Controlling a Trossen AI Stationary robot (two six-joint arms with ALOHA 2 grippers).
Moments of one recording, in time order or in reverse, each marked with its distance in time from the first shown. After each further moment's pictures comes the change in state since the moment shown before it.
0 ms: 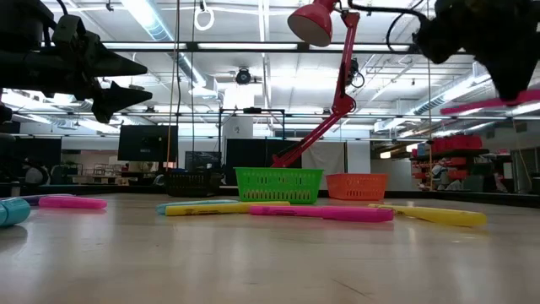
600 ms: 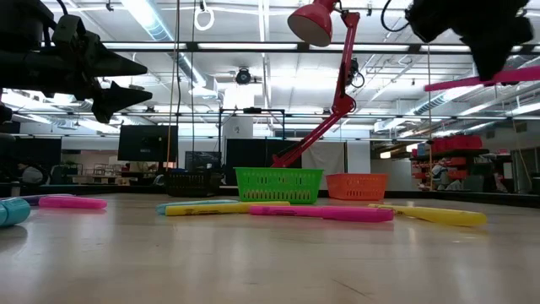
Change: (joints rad) left arm 0.000 0.000 0.000 0.000 0.000 0.000; right arm -0.021 -0.008 0.107 -0.092 0.109 -0.086
